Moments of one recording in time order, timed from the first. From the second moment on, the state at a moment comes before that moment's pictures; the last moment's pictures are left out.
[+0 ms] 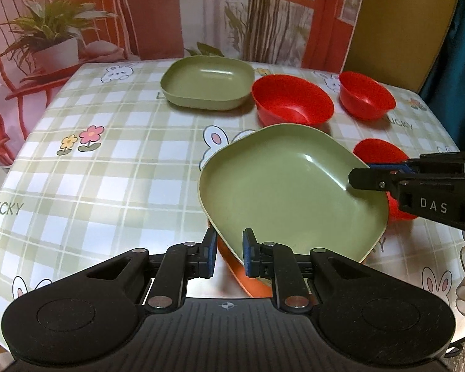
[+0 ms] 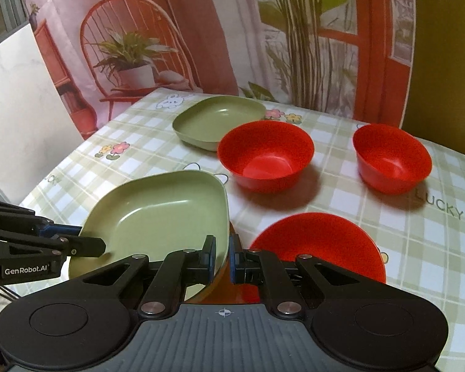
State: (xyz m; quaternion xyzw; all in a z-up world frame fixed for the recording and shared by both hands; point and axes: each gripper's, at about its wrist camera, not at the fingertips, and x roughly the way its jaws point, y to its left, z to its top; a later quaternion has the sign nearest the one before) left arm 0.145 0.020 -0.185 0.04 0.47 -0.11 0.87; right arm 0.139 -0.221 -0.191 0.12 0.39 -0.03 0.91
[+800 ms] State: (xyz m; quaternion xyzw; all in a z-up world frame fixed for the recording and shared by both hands) left arm 0.144 0.021 -0.196 0.03 0.49 -0.11 0.87; right arm 0.142 -0.213 -0.201 0.10 0.42 -0.03 0.90
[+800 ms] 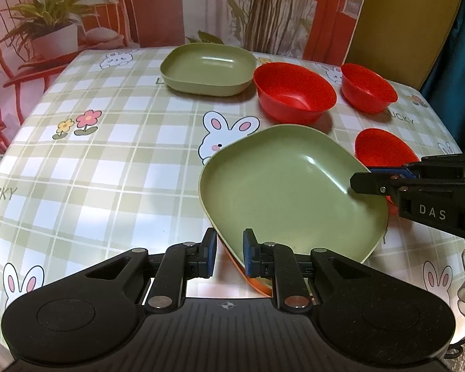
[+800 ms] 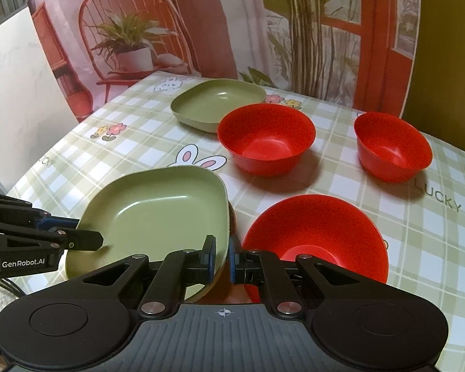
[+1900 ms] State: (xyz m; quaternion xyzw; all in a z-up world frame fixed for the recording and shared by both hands) left arm 0.160 0.034 -0.206 0.00 0.48 -0.08 0.87; right arm 0.159 -0.208 -0.197 0.07 0.42 -0.05 0.90
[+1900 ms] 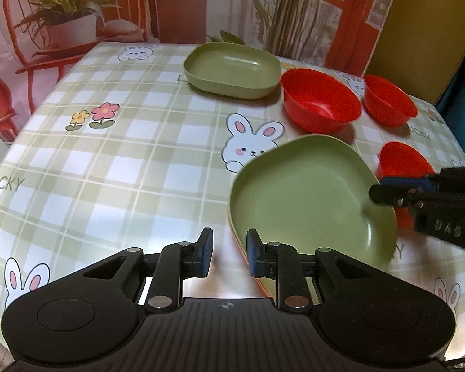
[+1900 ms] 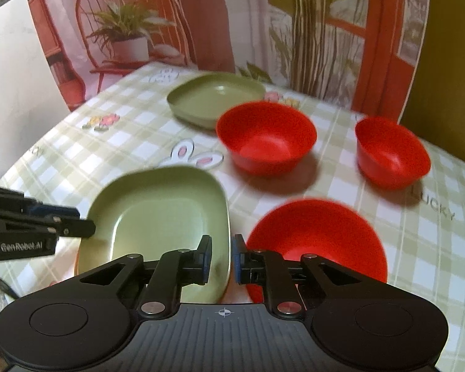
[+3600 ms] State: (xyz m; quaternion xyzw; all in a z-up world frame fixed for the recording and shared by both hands) left arm 0.288 0.122 -0.142 -0.07 0.34 -0.11 0.93; right arm 0.299 -0.264 -0.138 0.14 0.36 -0.07 0.92
